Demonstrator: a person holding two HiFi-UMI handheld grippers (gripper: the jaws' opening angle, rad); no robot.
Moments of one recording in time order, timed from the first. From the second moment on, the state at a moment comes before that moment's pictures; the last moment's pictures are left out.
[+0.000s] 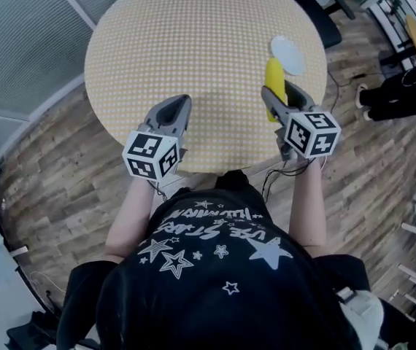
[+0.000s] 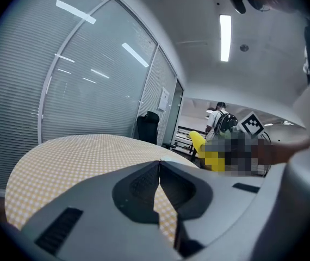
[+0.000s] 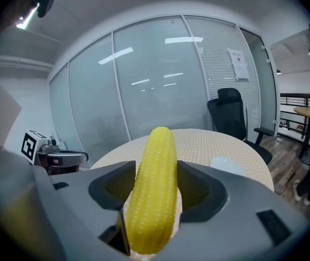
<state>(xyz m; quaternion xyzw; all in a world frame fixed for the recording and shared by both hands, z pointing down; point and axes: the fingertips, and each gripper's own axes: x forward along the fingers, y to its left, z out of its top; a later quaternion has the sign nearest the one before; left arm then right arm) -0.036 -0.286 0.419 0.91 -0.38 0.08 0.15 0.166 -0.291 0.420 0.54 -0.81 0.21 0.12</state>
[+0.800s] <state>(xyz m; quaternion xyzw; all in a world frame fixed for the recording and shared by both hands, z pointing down) -0.058 -0.157 0.406 0.96 -0.22 0.07 0.14 0.118 -0.098 0.392 0.65 -0.73 0.21 0.04</state>
